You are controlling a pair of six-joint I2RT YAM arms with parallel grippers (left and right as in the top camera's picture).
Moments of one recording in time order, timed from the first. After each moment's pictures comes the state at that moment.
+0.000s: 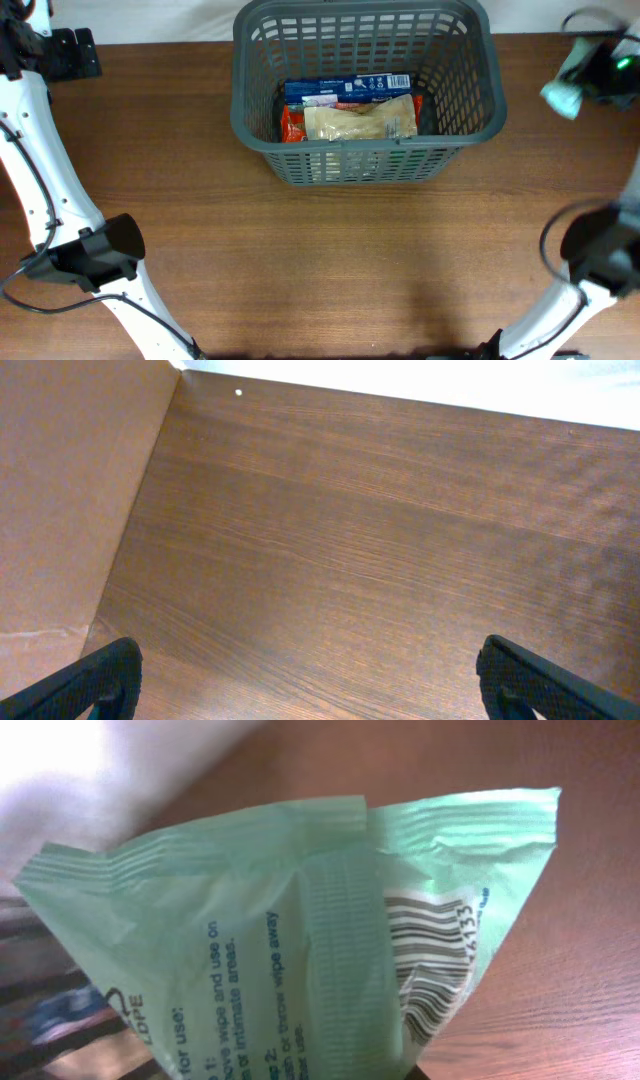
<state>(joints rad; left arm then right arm) 0.33 2.21 2.78 -1.48 -0.10 0.14 -0.45 2.08 2.35 -1.32 -0.41 0.19</state>
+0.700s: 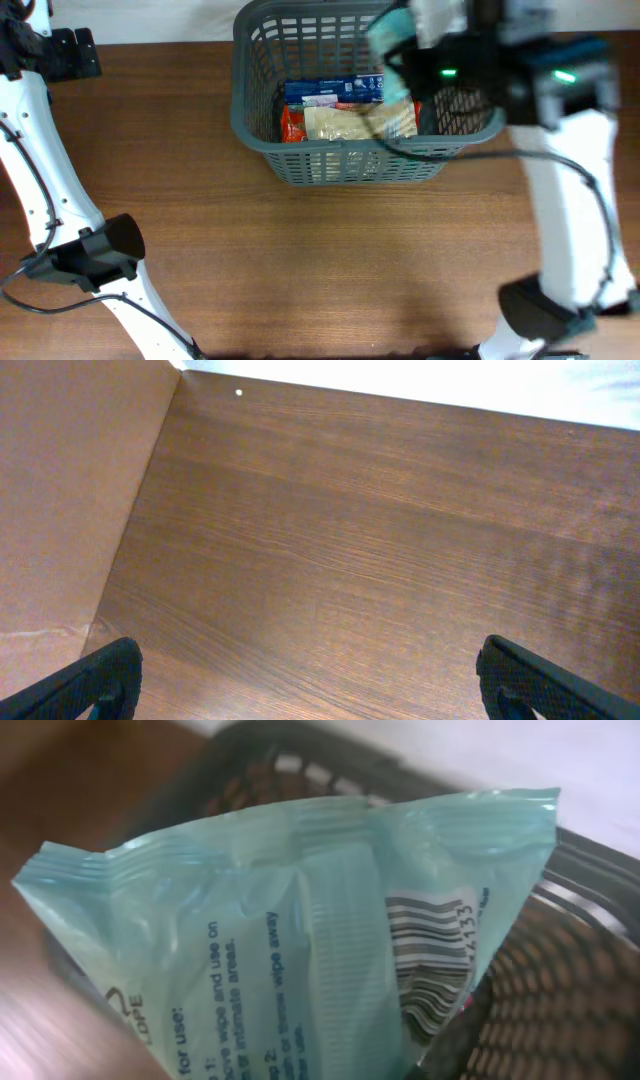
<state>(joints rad) 0.33 2.21 2.78 -1.48 -0.10 0.14 0.34 1.87 2.41 -1.31 -0.23 -0.20</state>
